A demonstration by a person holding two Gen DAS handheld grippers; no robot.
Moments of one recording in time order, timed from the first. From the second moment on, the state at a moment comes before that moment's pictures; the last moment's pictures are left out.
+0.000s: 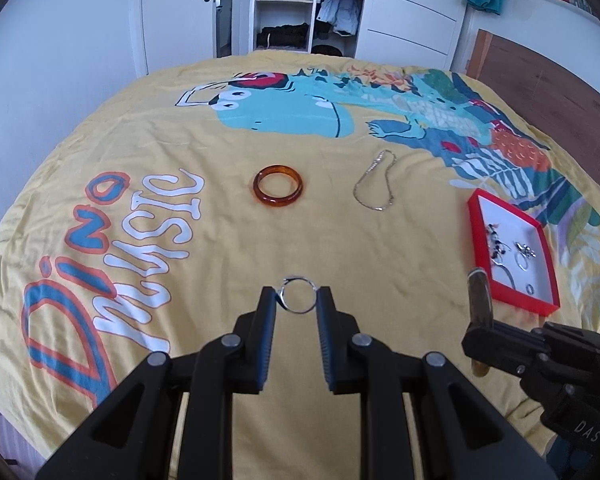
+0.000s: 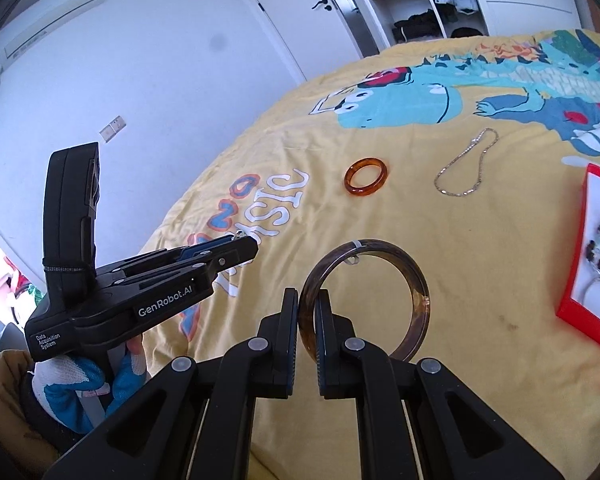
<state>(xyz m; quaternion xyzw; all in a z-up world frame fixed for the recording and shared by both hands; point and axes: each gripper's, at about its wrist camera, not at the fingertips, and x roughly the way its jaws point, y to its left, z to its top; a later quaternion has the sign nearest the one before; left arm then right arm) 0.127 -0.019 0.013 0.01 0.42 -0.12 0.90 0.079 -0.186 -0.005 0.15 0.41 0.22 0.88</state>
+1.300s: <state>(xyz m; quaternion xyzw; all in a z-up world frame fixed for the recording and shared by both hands) 0.152 -0.313 -0.018 0.10 0.46 -0.31 0.82 0.093 -0.448 -0.030 0.15 0.39 0.02 0.91</state>
